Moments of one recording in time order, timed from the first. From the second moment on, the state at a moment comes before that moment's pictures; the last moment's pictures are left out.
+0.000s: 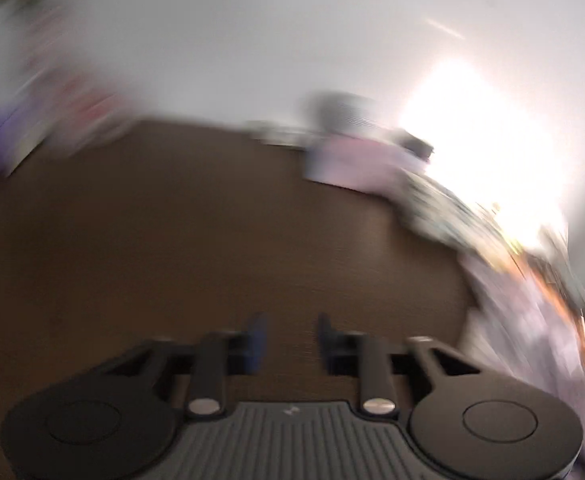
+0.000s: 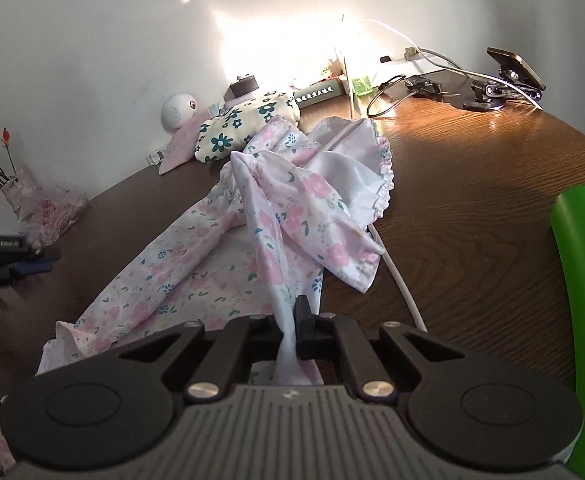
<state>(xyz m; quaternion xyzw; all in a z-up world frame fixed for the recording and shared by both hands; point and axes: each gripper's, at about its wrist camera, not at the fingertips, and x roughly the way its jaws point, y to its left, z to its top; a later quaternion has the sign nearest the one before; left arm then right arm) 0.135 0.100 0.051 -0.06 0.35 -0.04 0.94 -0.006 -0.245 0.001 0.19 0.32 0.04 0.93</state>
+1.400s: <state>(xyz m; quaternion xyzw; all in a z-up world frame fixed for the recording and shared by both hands) 0.176 -0.031 0.041 0.32 0.36 -0.24 0.84 -0.007 -0.243 -0.004 0.18 0.30 0.05 0.94</state>
